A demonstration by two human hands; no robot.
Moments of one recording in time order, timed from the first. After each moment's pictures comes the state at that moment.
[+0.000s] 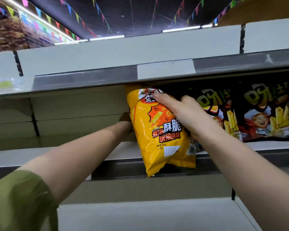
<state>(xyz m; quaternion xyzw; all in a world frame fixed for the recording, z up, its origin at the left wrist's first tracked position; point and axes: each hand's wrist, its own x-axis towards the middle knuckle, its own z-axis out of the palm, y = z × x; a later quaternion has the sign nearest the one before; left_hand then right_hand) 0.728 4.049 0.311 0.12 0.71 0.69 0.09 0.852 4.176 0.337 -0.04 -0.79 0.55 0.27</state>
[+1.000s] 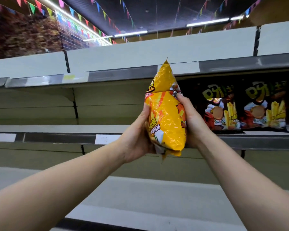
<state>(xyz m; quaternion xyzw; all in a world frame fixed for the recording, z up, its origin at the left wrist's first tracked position) 0.896 3.993 0.284 0.23 0.61 0.73 0.19 0.891 4.147 0.294 0.13 -0.57 0.81 0.07</state>
